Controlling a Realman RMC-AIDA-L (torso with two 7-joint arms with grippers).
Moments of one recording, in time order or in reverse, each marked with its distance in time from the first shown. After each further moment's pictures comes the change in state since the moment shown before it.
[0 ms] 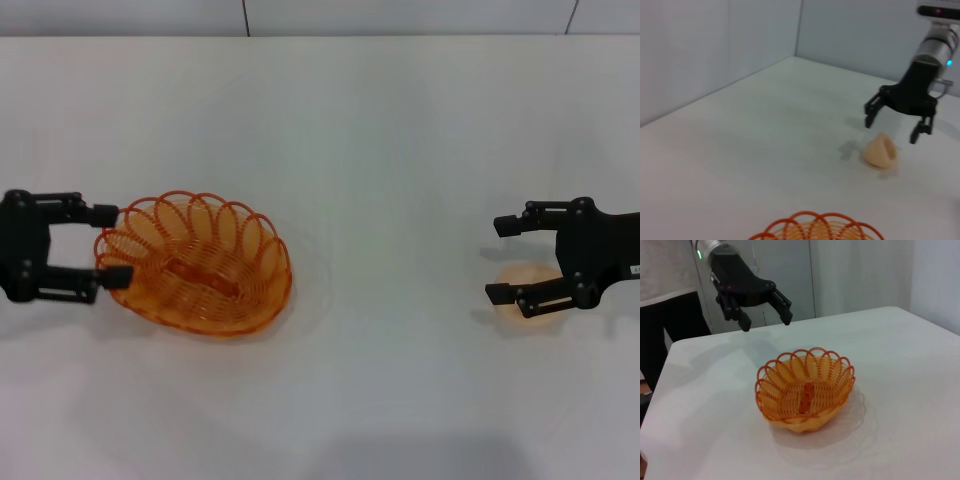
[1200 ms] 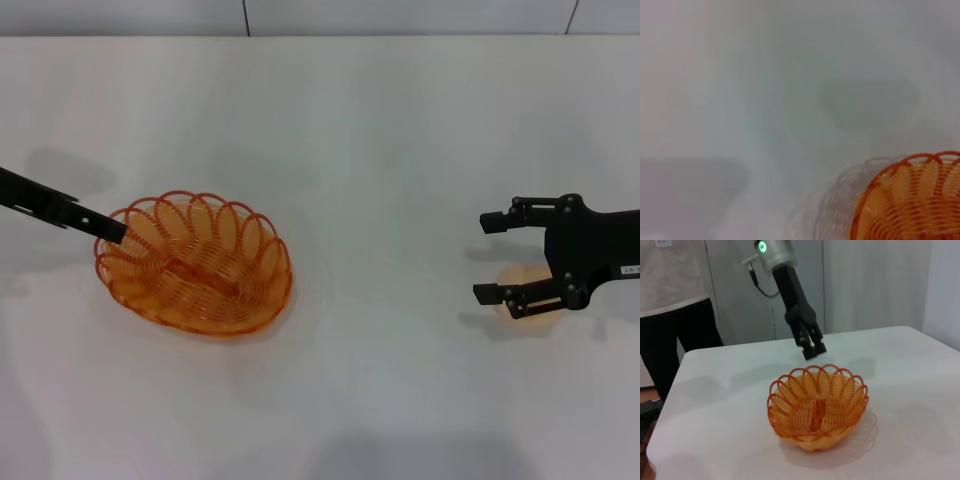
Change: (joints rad) left arm -0.162 -0.098 0.249 0.332 0.440 -0.204 -0.982; right arm -0.001 0.010 -0.012 0.003 0.040 -0.018 -0.050
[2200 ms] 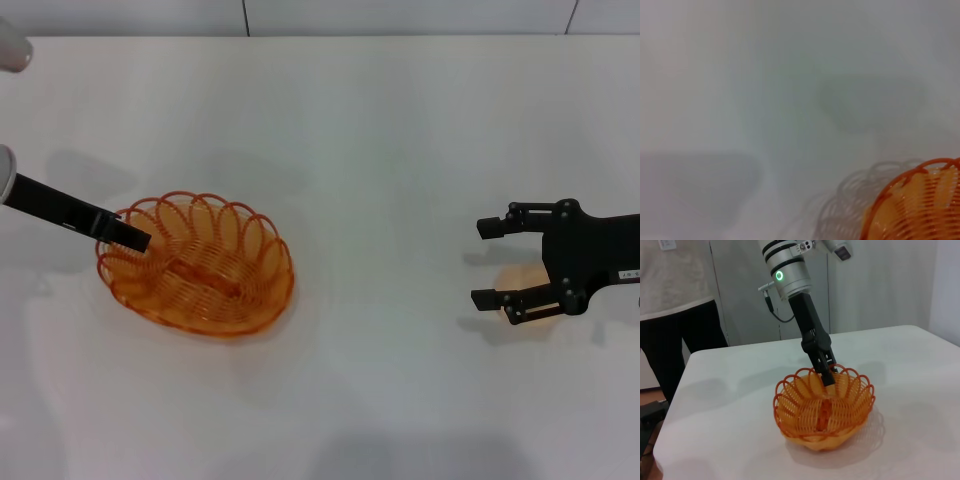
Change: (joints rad) left arm -0.024 -0.030 0.036 -0.157 0.003 -0.164 0.016; right arm 0.001 0.000 -0.008 0.008 0.001 -0.005 0.000
